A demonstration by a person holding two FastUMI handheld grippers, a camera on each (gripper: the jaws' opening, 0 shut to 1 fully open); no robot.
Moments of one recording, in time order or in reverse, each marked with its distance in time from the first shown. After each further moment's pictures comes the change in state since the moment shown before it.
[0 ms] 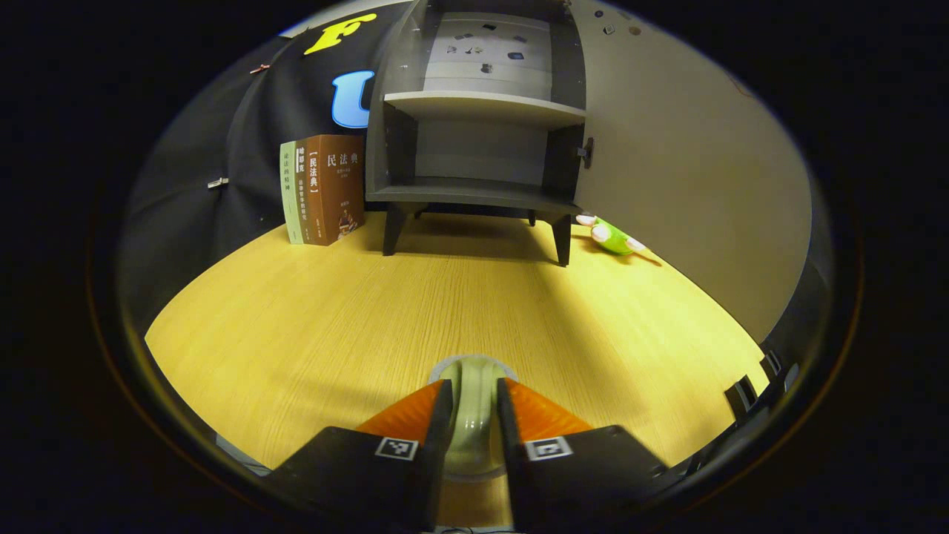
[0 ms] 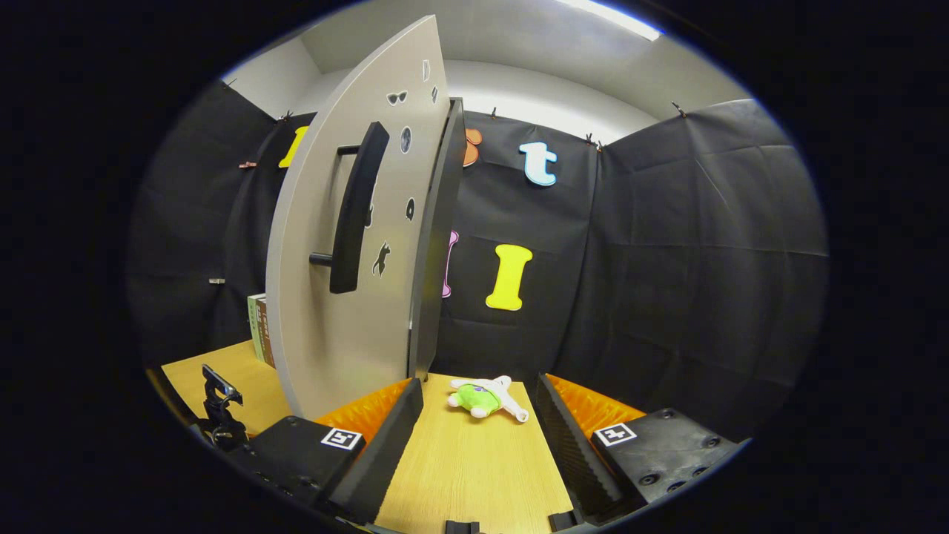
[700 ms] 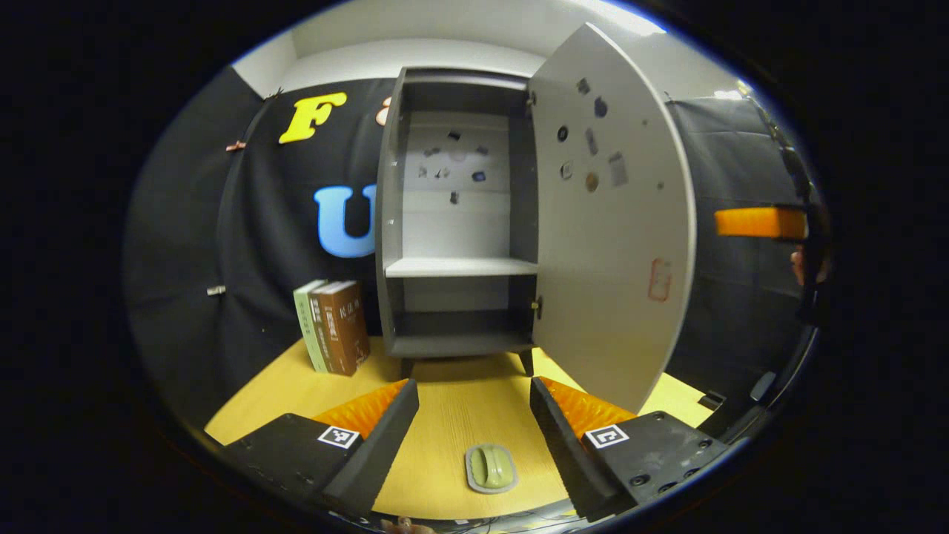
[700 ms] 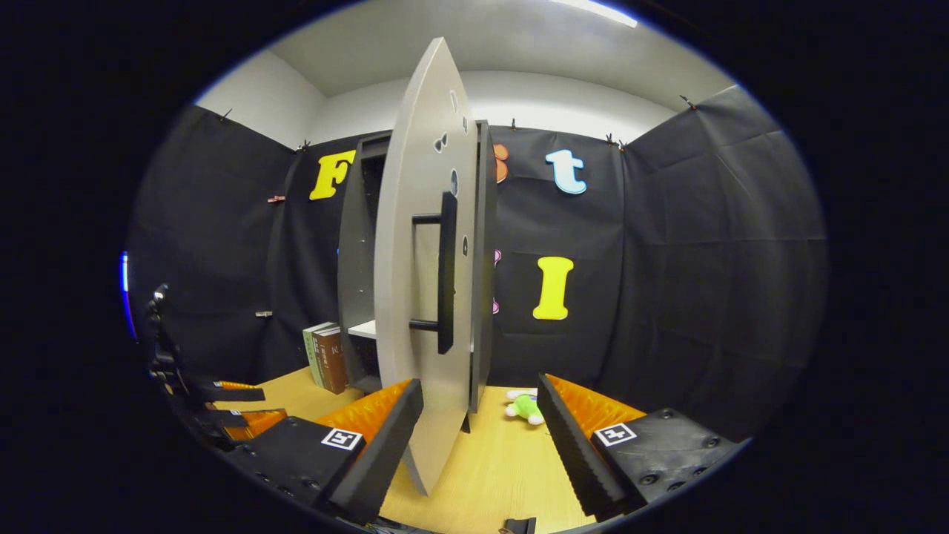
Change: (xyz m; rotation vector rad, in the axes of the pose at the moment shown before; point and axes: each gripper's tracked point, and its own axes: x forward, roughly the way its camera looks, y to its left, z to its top) left arm -0.211 0.015 0.198 0.173 -0.355 -0.120; right arm -0.038 0.066 0.055 0.100 -0.039 0.149
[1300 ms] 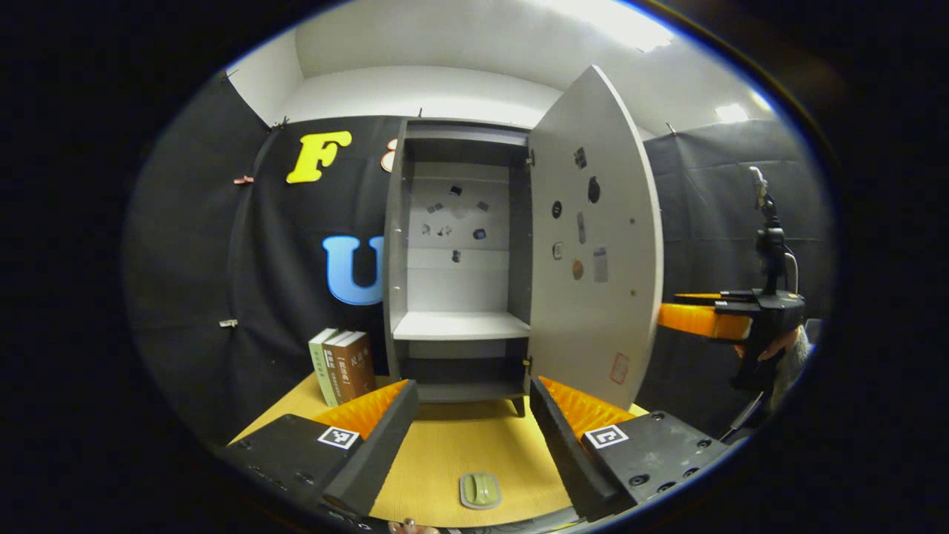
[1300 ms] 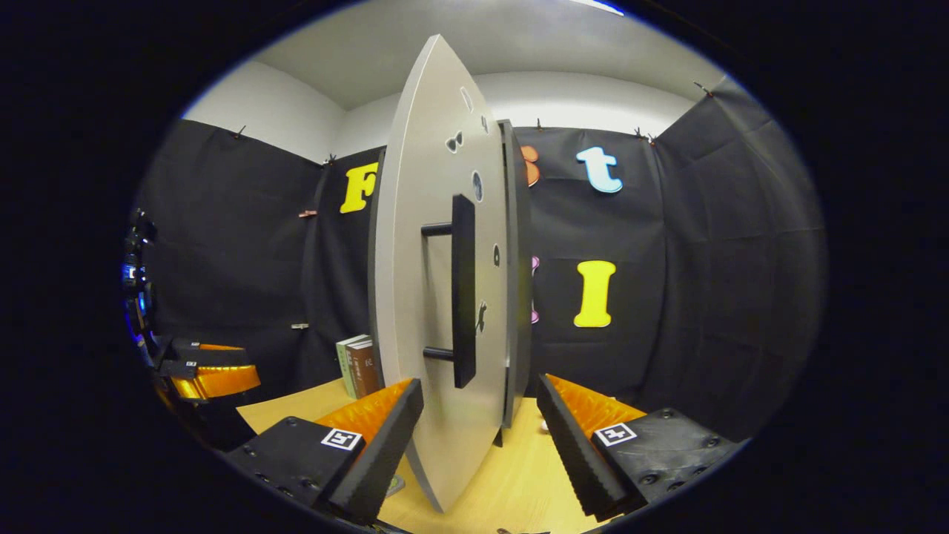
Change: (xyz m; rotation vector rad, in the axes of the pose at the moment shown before) left arm -0.017 -0.007 0.097 -0.043 -0.141 0.067; right arm 0.044 0.019 0.004 0.054 -0.022 0.207
